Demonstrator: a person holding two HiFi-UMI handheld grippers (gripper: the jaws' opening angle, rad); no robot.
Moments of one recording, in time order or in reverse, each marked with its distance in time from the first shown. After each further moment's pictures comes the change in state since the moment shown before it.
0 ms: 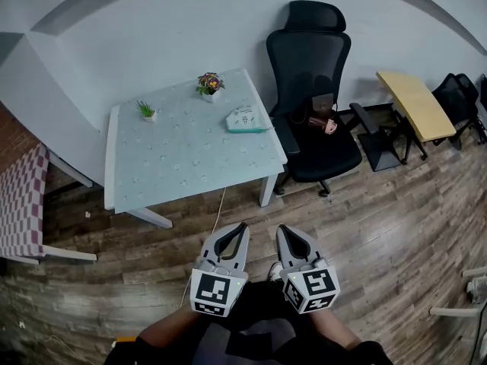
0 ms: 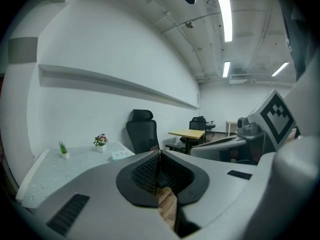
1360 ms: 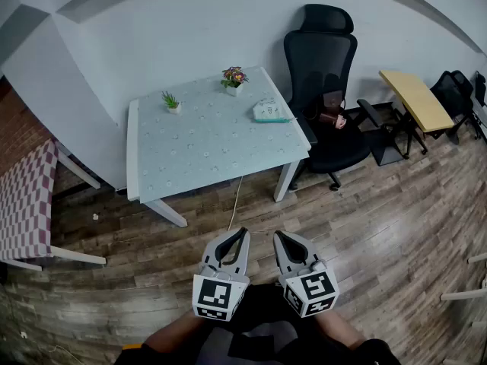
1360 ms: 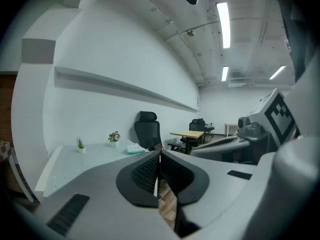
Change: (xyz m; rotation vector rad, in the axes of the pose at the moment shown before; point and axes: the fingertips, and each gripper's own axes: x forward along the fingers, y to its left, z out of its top) left arm -0.133 0.061 -0.053 -0.014 -0.035 -0.007; right arm -0.007 0.158 -0.049 -0.069 0.011 0.027
